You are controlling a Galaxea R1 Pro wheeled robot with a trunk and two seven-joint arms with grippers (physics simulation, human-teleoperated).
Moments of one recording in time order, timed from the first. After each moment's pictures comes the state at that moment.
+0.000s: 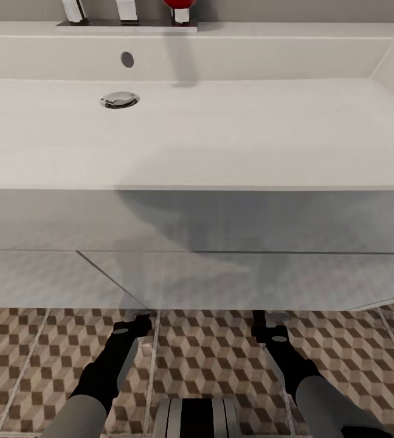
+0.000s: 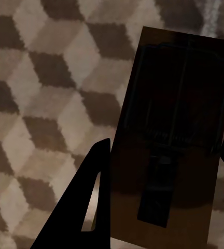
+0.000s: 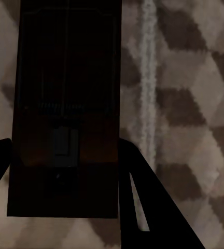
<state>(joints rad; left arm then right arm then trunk) -0.56 -0.13 0.07 -0.82 -0.05 0.39 0.23 -0.70 0.05 -0.06 -0.39 0.14 0.11 -0.21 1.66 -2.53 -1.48</state>
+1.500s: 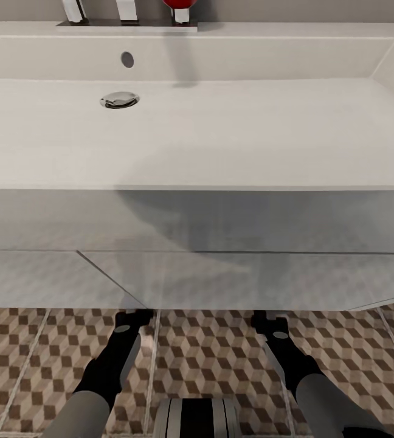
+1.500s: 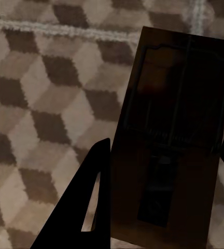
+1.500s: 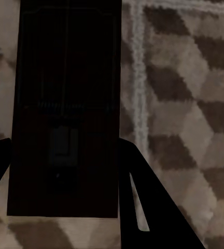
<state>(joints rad) -0.57 -0.15 0.07 -0.82 -0.06 0.23 0.24 -0.70 0.04 -0.06 -0.44 0.14 0.04 -0.20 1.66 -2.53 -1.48</state>
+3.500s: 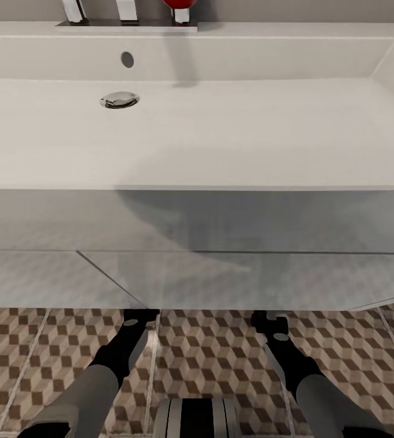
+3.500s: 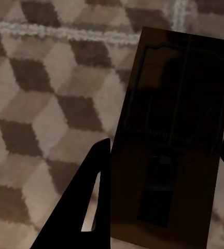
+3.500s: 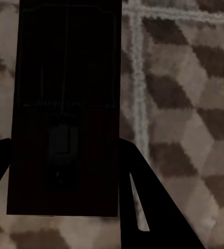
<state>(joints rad) -0.72 -0.15 0.07 -0.52 -0.05 0.10 0.24 -0.70 0.04 -0.06 -0.43 0.14 -0.01 -0.20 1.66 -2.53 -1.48</state>
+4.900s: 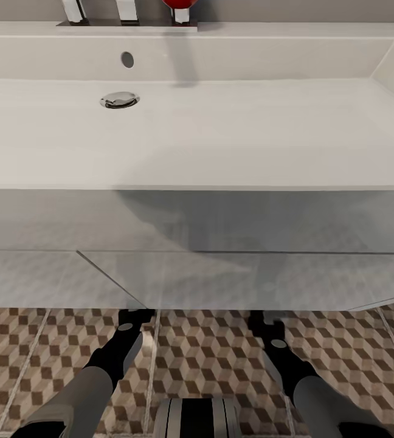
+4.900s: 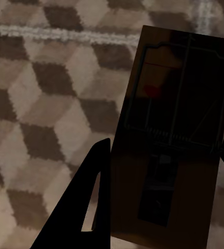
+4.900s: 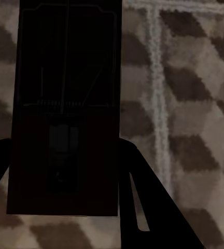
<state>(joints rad) -0.72 -0.12 0.07 -0.48 -0.06 0.02 0.24 -0.71 0.06 -0.06 -0.33 0.13 -0.12 -0.20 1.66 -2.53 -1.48</state>
